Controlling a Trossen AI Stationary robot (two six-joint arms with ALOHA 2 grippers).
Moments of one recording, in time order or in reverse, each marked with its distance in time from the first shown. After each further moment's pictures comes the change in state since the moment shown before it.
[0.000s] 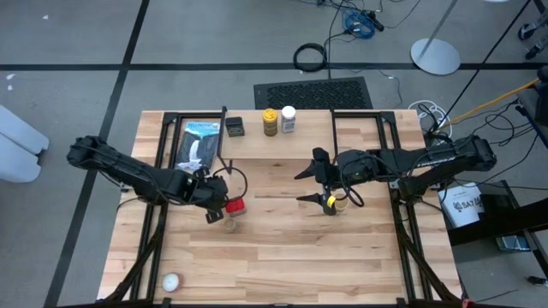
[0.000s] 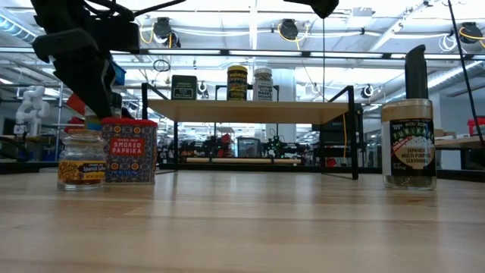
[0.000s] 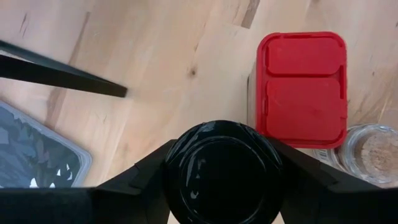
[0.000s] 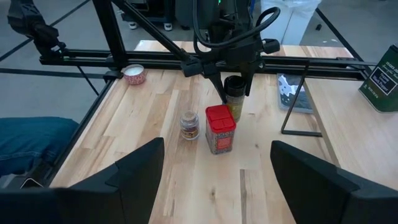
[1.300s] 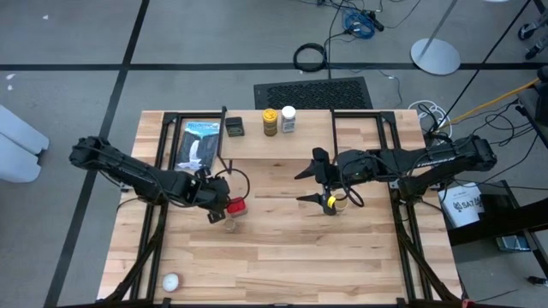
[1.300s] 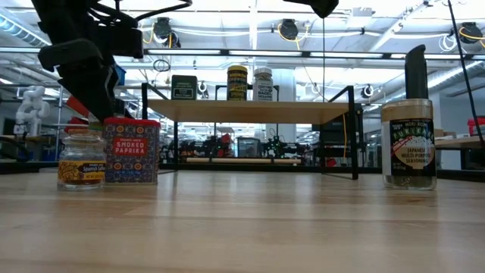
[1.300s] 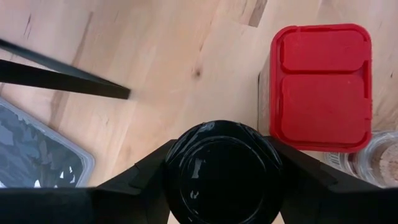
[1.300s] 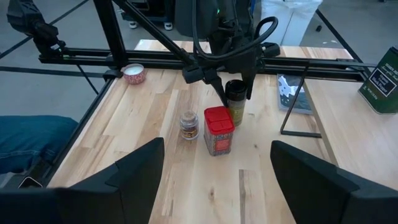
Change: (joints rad) left arm 0.000 0.042 0.000 0.017 -0.024 -0.001; right arm 0.000 0.000 0.000 0.000 -0.001 -0.008
